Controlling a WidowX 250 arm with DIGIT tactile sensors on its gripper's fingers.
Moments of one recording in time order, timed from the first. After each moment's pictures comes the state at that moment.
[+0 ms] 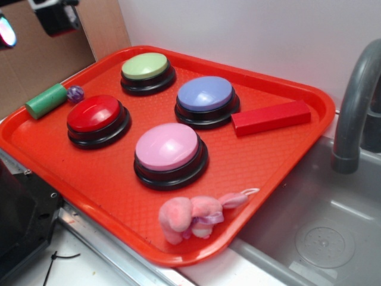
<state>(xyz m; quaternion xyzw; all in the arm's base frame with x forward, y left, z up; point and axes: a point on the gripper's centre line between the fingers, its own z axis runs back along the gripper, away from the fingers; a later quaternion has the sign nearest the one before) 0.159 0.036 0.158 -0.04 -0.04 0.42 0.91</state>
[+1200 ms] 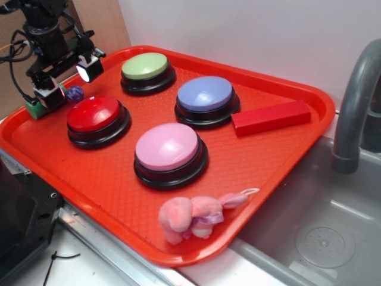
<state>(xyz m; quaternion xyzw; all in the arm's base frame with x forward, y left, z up) 0.206 0.142 0.033 0.03 -0.10 0.73 0.67</state>
